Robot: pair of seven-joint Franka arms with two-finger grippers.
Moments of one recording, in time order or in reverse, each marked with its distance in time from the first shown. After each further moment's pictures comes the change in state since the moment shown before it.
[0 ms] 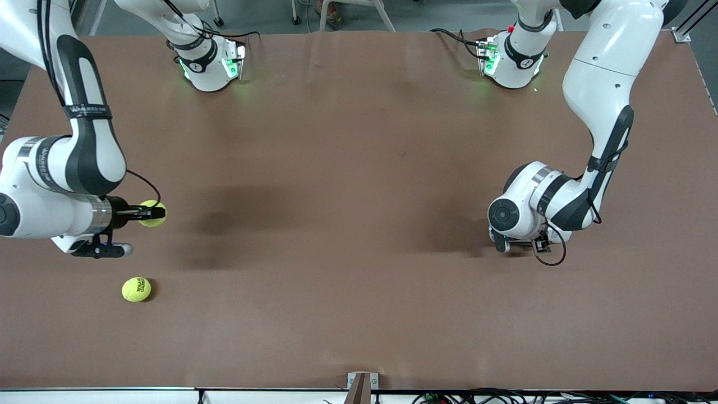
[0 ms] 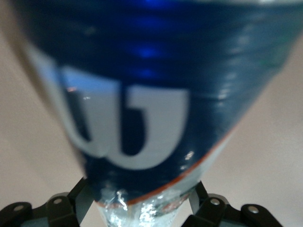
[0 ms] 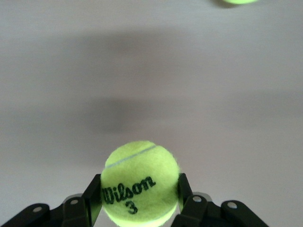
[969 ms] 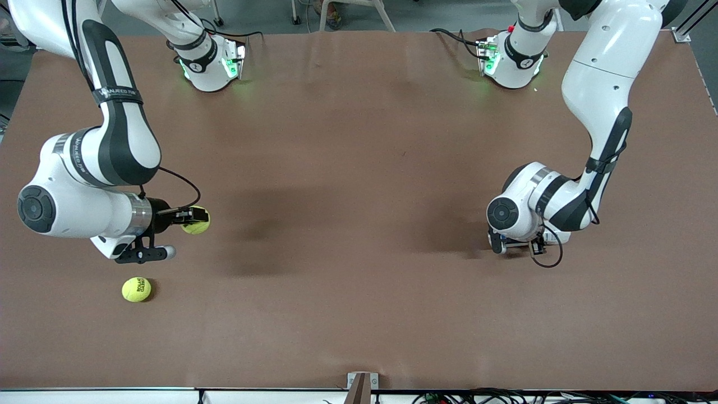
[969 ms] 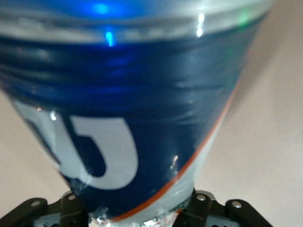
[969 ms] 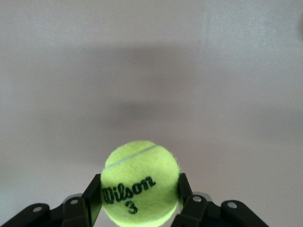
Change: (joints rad) left arm 0.003 0.003 -0.018 0.008 -0.002 0.054 0.004; right arm 0.112 0.008 0.001 0.091 0.121 0.008 0.005
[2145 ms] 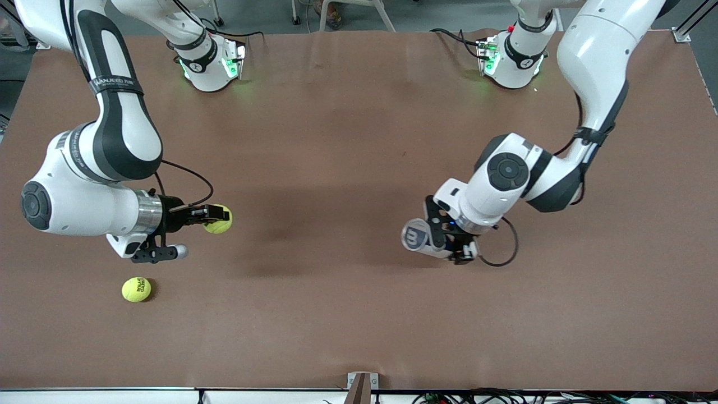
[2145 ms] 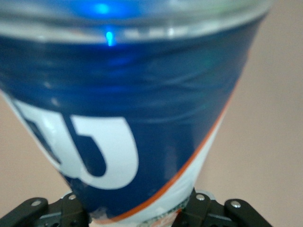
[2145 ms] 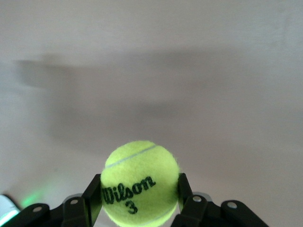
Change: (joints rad) left arm 0.075 -0.037 -0.353 0.113 -0.497 0.436 0.080; right arm 0.042 0.000 0.001 0.031 0.226 -0.004 0.000
